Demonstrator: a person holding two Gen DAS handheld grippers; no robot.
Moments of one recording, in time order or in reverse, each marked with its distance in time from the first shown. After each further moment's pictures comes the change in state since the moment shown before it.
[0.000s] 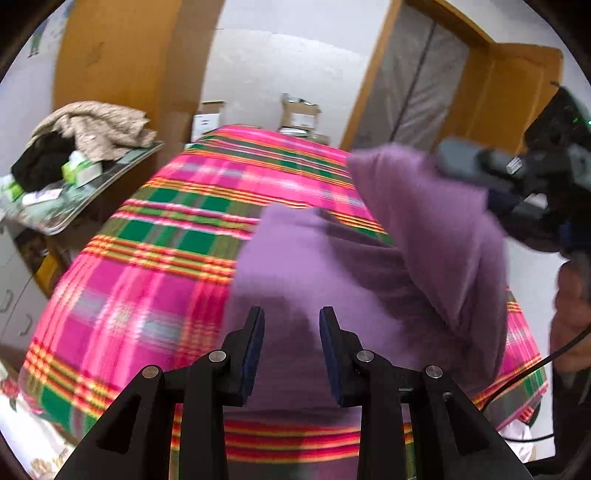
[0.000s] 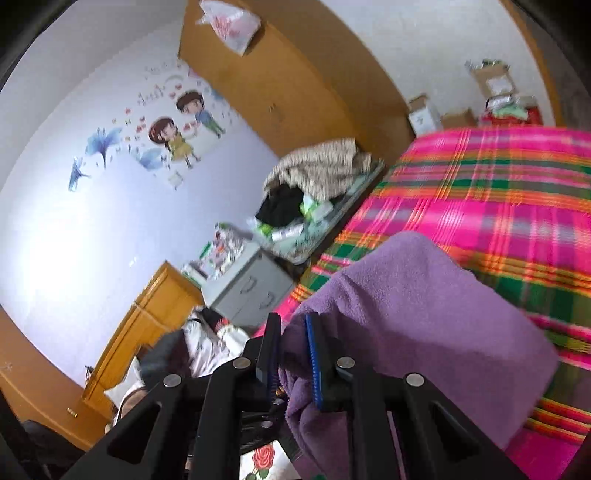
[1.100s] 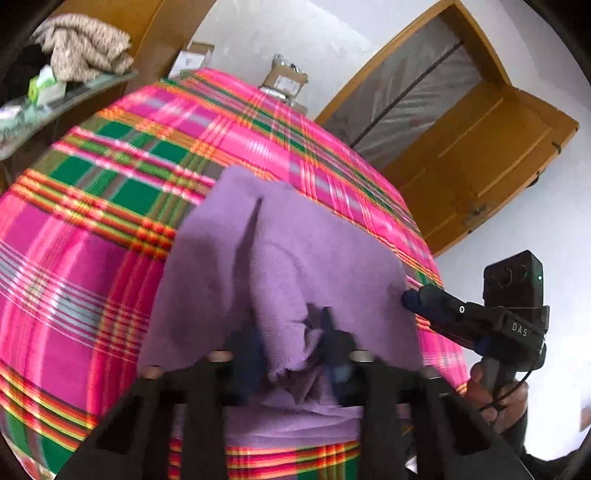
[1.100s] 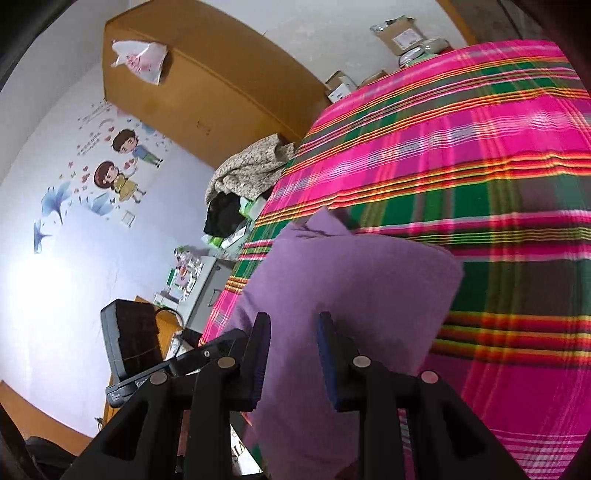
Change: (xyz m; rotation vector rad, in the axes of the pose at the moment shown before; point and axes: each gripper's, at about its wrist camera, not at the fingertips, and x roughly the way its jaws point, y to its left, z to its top) left arm 0.044 0.005 0.022 -0.208 0.138 -0.274; right arm -0.051 -0.109 -0.058 0.275 -0.054 -0.094
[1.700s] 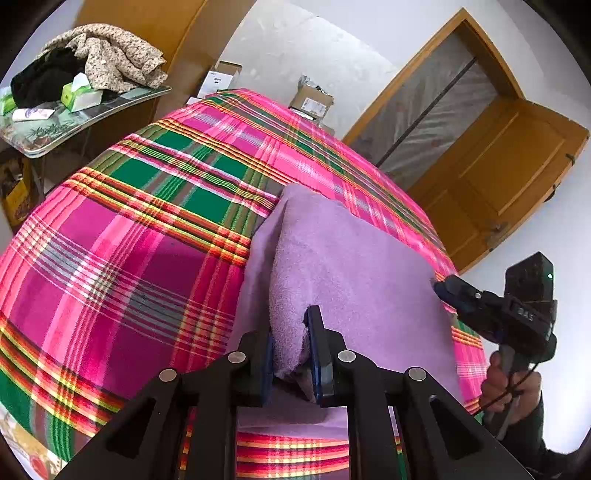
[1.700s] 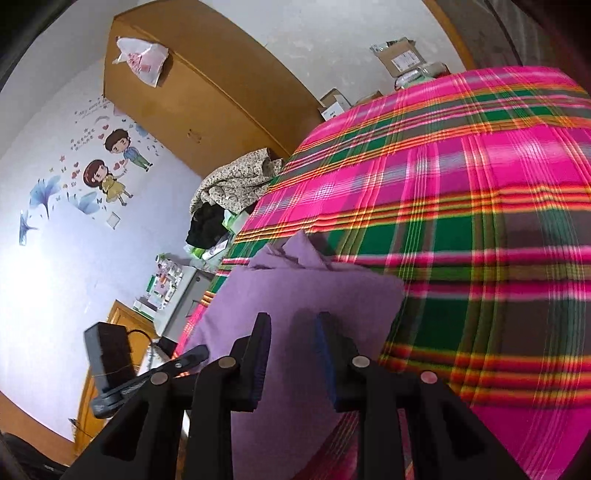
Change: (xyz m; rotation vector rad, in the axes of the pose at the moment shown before) left arm -0.017 0.043 -0.012 -0.033 -0.071 0.081; right arm 0.013 -0.006 0.013 -0.083 -0.051 -0.092
